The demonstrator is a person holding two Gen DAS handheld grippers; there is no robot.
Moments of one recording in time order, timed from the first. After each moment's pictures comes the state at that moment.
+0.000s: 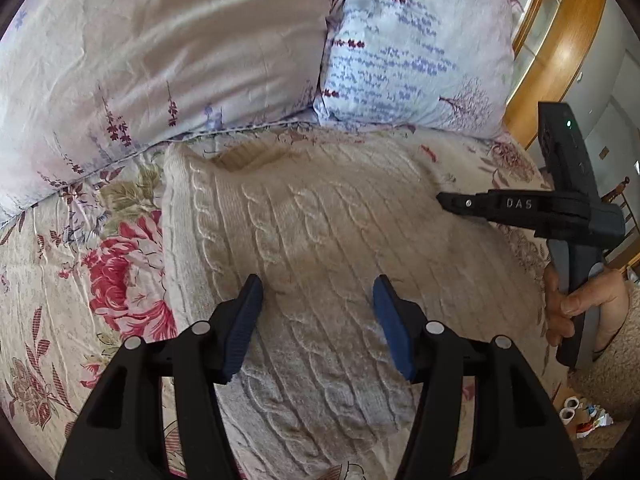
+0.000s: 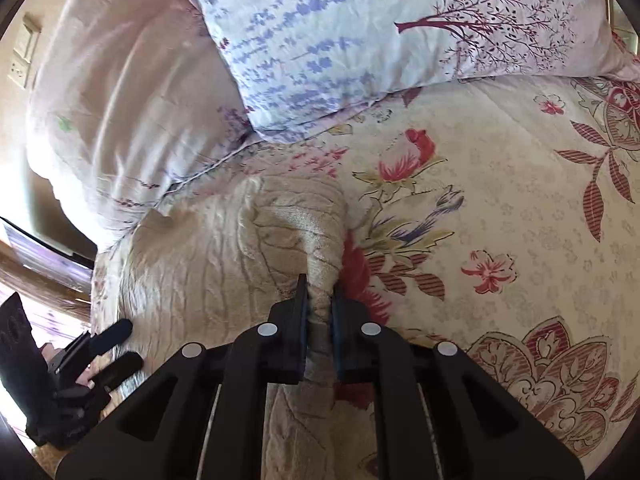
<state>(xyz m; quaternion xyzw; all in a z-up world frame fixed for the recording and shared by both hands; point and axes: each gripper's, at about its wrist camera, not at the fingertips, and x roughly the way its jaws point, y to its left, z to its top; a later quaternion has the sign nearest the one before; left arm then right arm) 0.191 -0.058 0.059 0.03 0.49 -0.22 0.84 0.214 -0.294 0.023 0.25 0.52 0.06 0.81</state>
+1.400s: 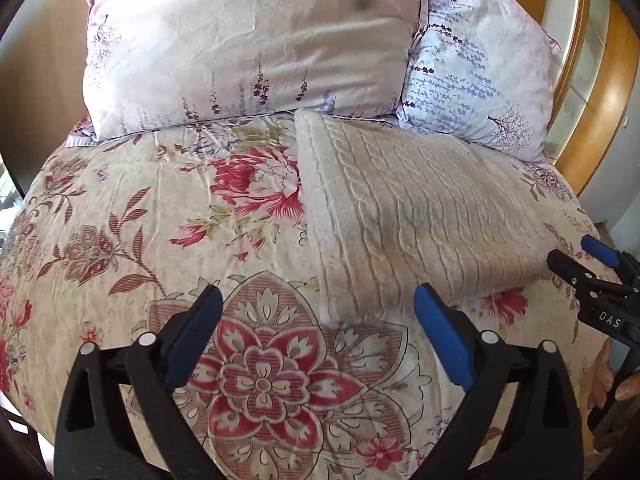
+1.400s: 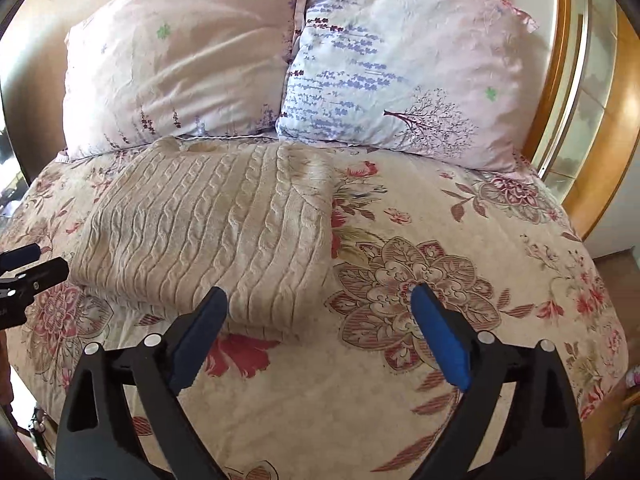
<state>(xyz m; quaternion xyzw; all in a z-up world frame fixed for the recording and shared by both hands) 0.075 0.013 0.056 -0.01 0.43 -0.09 0.90 0.058 -0.216 0.074 -0.01 0.40 -0.04 0.91</state>
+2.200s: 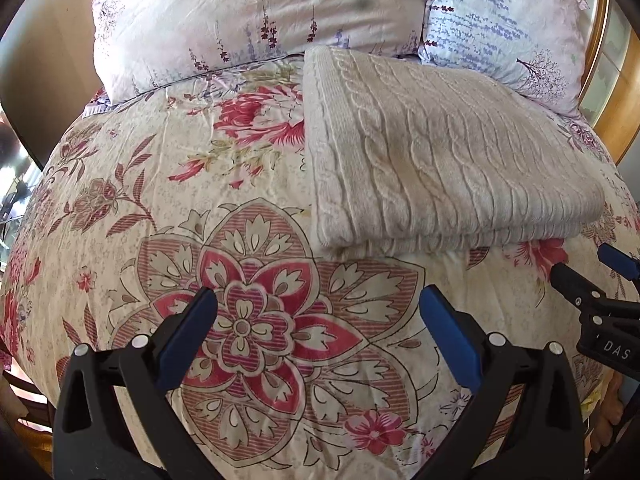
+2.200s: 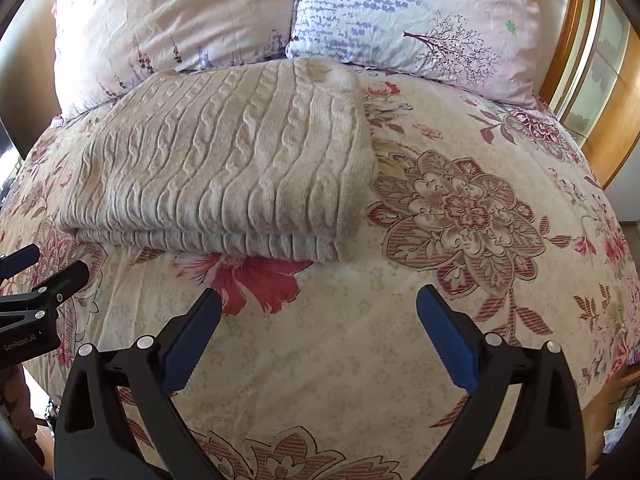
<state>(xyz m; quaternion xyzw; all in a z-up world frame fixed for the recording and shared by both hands) 0.066 -0.010 0.023 0.03 0.50 -0.02 0.87 0.053 -0.200 0.029 0.02 0.50 -0.04 0.87</state>
